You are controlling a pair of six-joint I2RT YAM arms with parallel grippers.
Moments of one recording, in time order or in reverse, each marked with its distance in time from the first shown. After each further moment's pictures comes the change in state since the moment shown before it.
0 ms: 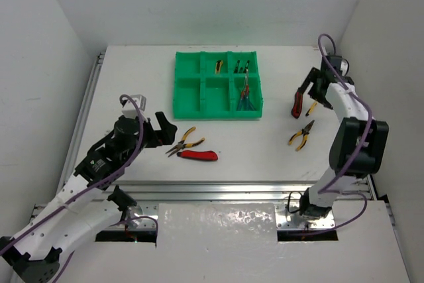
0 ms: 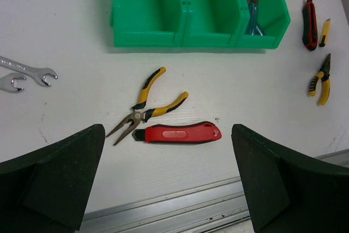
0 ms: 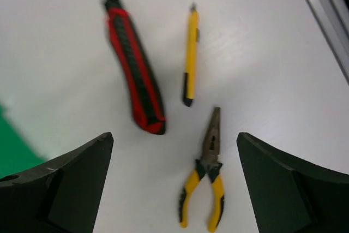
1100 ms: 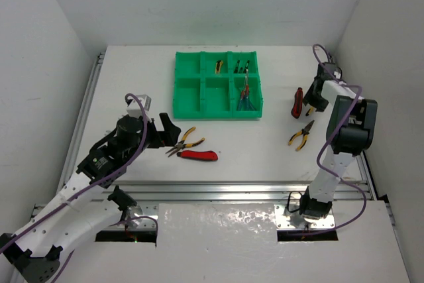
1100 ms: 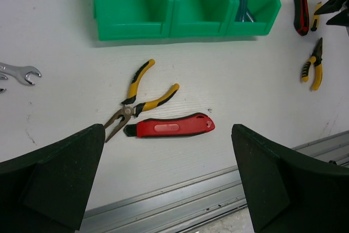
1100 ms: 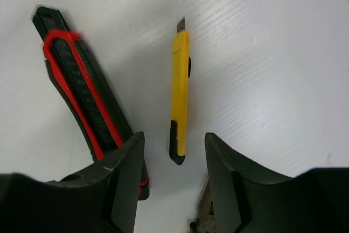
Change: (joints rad) left arm 0.000 0.002 0.000 0.008 0.066 0.012; right arm -0.068 0.318 0.089 0.042 0.008 -0.016
